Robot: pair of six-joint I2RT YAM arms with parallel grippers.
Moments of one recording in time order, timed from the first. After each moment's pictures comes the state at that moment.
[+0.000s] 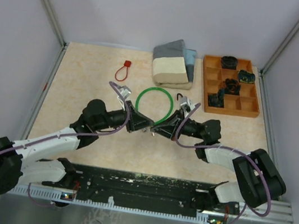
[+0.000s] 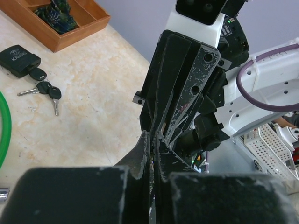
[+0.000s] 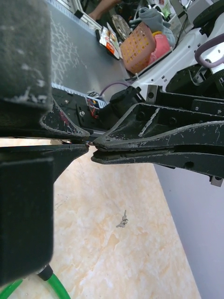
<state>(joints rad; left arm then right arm) -0.74 1.09 0.54 0.59 0.45 -0.67 0.51 1.39 0.41 1.33 -1.01 0.67</state>
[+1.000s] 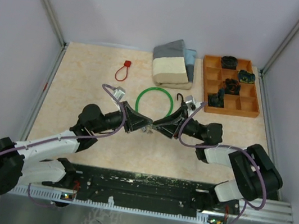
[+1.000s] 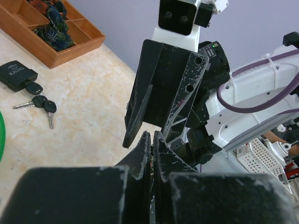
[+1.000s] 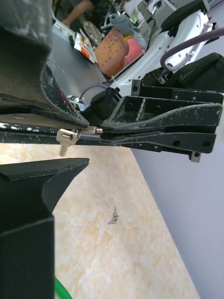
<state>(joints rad) -0.73 1.09 0.46 0.78 0.42 -0.74 0.49 1.44 0.38 1.52 -0.92 0.82</state>
